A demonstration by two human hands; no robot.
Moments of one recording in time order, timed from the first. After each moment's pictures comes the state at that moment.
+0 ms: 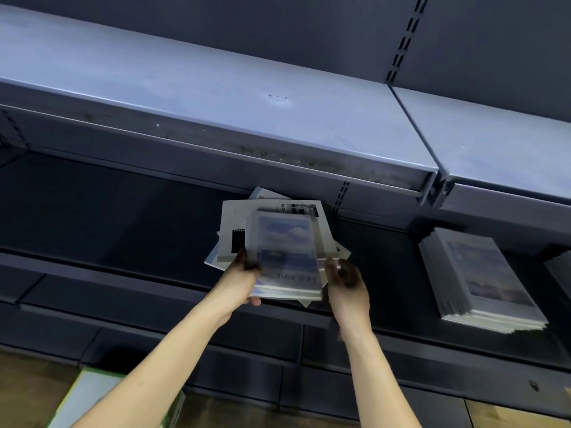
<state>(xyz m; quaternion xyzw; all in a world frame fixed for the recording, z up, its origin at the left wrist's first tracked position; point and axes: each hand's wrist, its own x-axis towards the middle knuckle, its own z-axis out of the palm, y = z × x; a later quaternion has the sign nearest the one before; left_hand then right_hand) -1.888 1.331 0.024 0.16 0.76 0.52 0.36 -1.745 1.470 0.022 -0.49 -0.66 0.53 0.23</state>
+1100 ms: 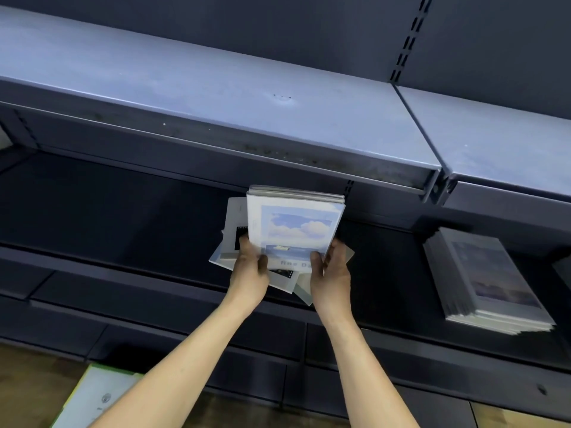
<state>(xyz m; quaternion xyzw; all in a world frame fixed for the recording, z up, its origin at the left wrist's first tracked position) -1.877 1.351 0.018 0.23 0.80 0.53 0.17 -1.775 1.461 0.018 -0.36 -0.76 0.45 0.29</state>
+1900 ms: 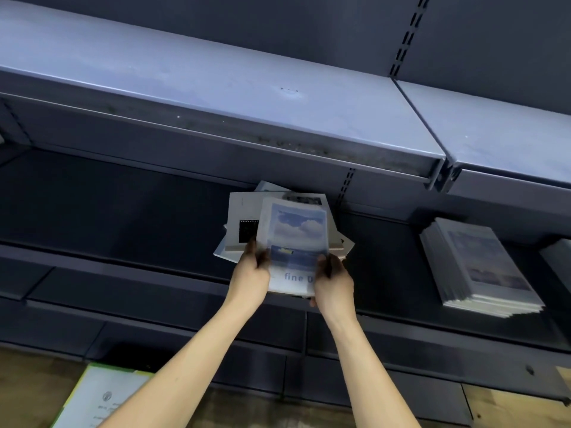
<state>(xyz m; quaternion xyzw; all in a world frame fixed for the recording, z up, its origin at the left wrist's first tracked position) -1.874 1.333 0.005 0.19 0.75 0.59 0.24 -1.760 1.435 0.022 -0.44 -0.70 0.52 0.22</state>
